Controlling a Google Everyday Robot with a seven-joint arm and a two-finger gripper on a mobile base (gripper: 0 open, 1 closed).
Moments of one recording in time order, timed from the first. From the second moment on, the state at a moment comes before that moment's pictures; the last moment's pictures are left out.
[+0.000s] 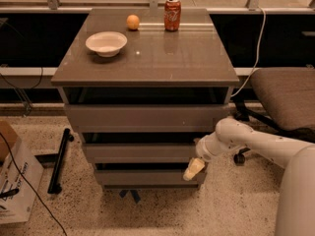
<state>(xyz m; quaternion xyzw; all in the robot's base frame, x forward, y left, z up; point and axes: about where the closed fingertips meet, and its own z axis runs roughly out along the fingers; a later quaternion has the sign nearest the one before) 0.612 -0.159 0.452 -0.54 0.80 0.15 0.21</state>
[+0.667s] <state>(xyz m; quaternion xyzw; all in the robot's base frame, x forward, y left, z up) 0.618 -0.139 0.443 -0.58 0.78 0.15 0.19</state>
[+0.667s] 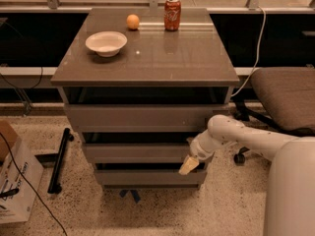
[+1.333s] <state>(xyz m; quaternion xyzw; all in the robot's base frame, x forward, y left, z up) 0.543 -0.166 0.468 -0.60 0.77 0.15 0.13</state>
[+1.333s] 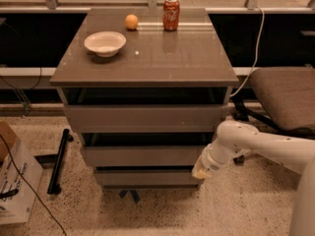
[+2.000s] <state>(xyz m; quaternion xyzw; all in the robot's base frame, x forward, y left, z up) 0.503 -0.172 0.490 -0.58 0.79 0.15 0.11</state>
